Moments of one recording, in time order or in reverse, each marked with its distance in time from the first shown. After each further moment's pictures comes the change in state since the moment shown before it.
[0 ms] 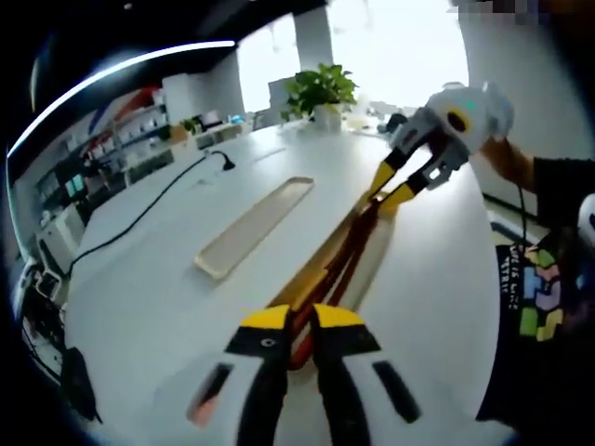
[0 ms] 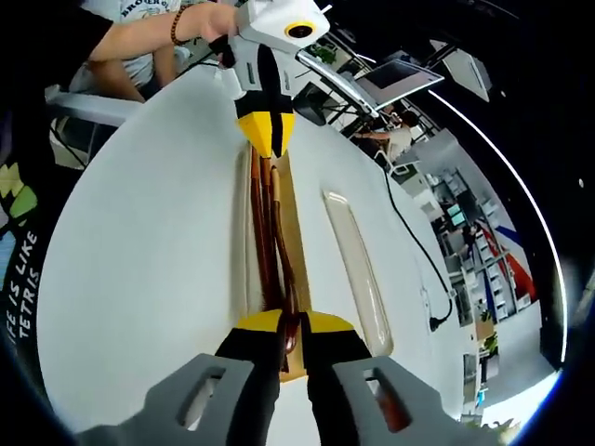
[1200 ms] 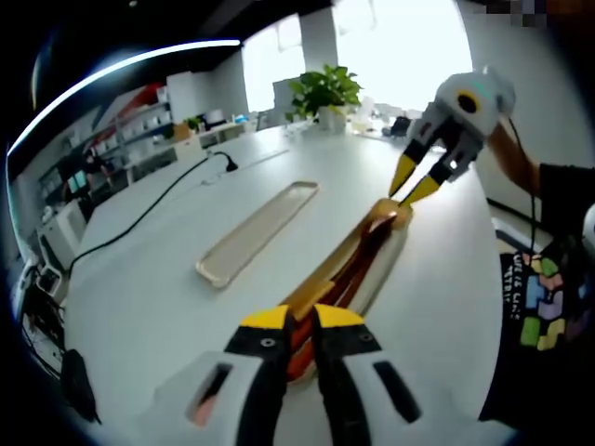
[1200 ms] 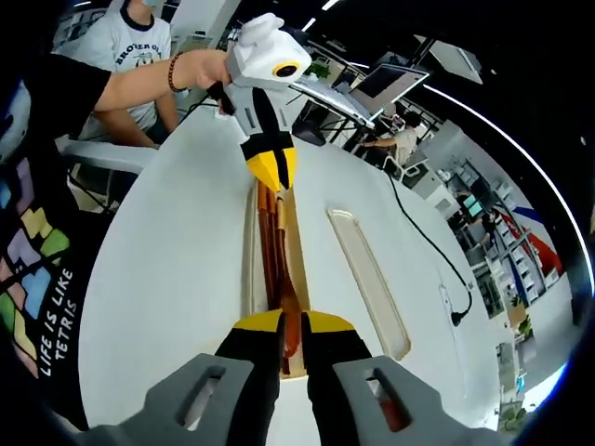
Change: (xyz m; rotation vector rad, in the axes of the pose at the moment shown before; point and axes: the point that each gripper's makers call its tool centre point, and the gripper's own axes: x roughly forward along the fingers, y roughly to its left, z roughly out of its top) left arm 0.008 0.003 0.009 -0.016 0.000 0.016; right arm -0.016 -0.004 0.015 0.168 -0.101 0.104
